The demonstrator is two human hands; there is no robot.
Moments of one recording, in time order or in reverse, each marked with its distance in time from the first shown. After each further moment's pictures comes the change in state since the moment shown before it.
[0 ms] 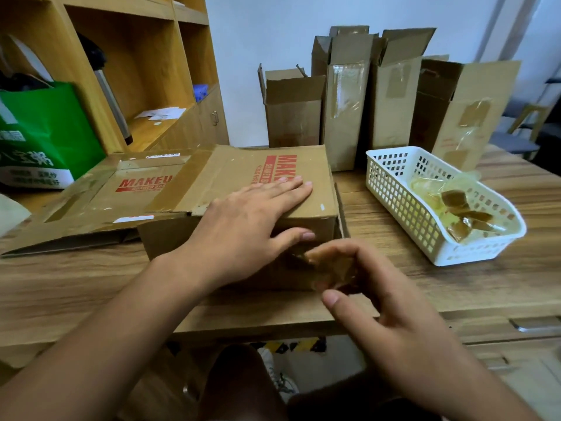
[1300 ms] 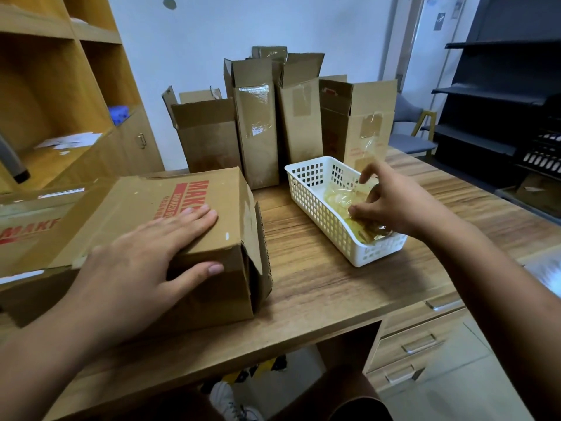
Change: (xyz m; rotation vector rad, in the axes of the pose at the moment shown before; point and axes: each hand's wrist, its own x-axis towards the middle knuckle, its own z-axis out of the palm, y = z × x) left_hand 0.005 -0.015 0.016 -0.067 0.050 0.036; right_hand 0.080 0.076 -0.178 -0.620 0.227 0.546
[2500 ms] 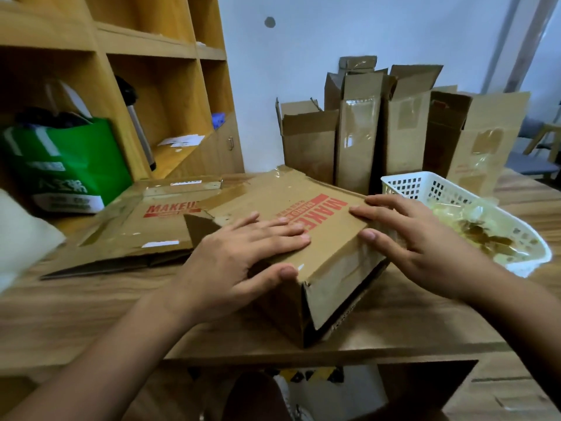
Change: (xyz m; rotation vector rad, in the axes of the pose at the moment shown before) left_hand -0.036 -0.028 -0.018 -0.201 0.160 0.238; right_hand -0.042 -0.074 0.063 -0.064 -0.111 -0.616
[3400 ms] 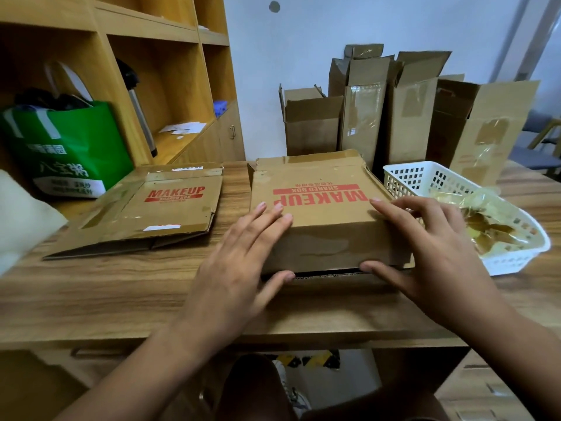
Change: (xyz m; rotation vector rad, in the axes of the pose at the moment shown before) left_hand -0.030 0.025 0.039 0.246 0.159 -0.206; right_hand -0.042 -0.012 0.025 -0.262 0.339 -0.043
